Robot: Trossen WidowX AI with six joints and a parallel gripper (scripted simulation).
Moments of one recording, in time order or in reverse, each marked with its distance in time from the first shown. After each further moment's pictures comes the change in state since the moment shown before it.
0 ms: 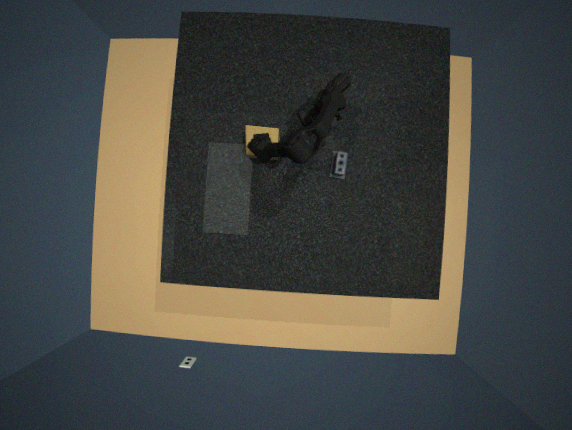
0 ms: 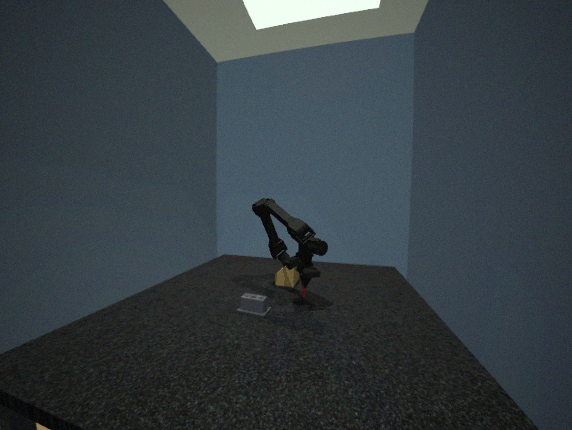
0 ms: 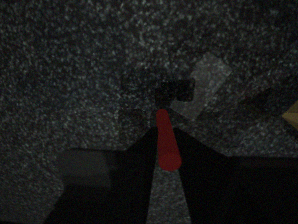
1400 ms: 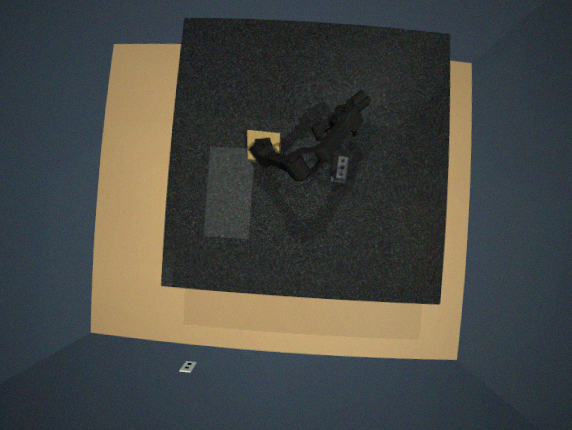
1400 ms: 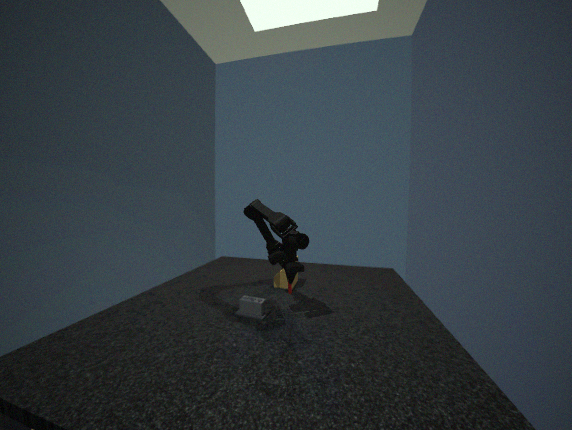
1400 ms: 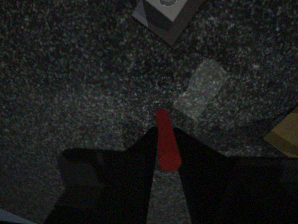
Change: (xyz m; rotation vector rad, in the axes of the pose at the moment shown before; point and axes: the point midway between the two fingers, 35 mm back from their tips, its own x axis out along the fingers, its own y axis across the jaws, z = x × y) arm -0.040 0.022 0.067 0.008 0.026 0.013
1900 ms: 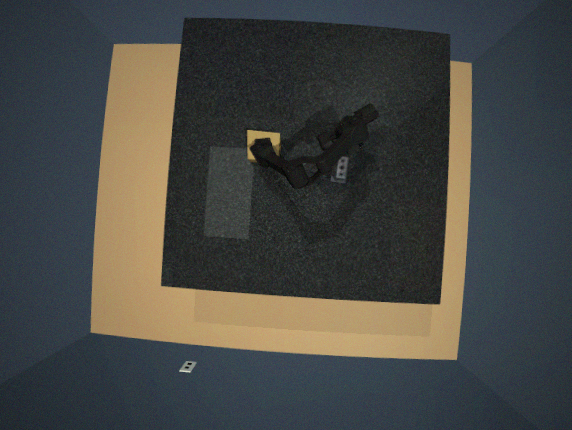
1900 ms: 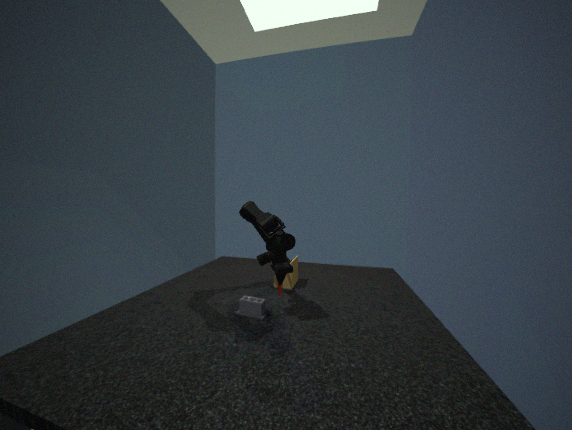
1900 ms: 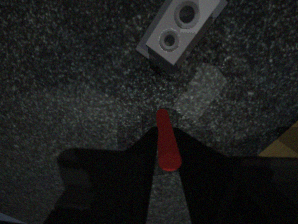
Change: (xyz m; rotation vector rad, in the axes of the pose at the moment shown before) arm -0.002 0.004 0.044 0.000 -0.001 0.003
